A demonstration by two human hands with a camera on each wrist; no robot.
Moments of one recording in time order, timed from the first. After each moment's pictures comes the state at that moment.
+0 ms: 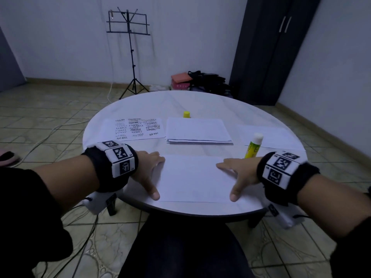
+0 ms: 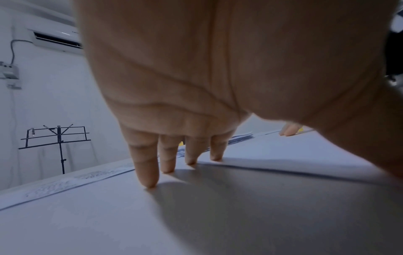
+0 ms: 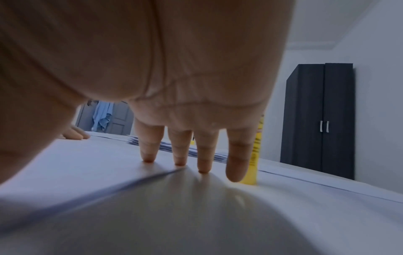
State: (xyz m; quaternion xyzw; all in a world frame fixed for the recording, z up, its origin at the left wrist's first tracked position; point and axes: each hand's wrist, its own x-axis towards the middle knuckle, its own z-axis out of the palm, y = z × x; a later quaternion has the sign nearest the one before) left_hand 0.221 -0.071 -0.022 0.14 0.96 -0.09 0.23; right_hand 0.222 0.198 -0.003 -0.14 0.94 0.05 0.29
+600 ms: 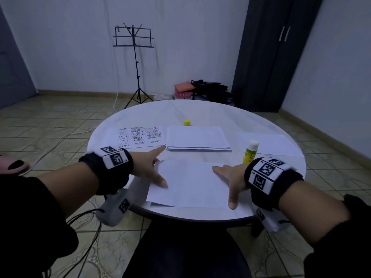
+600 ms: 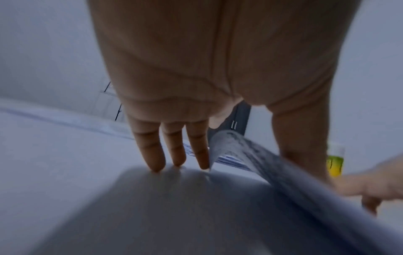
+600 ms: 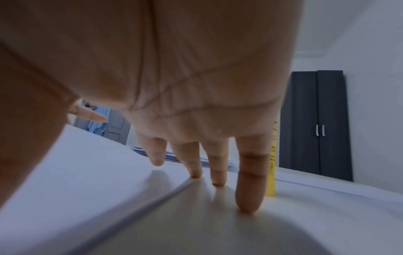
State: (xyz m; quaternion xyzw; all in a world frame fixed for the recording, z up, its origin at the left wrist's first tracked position) left_hand 0.223 -0.074 -0.010 0.05 0.94 0.26 0.23; right_hand 0.227 0.191 0.002 -0.10 0.94 0.07 0.32
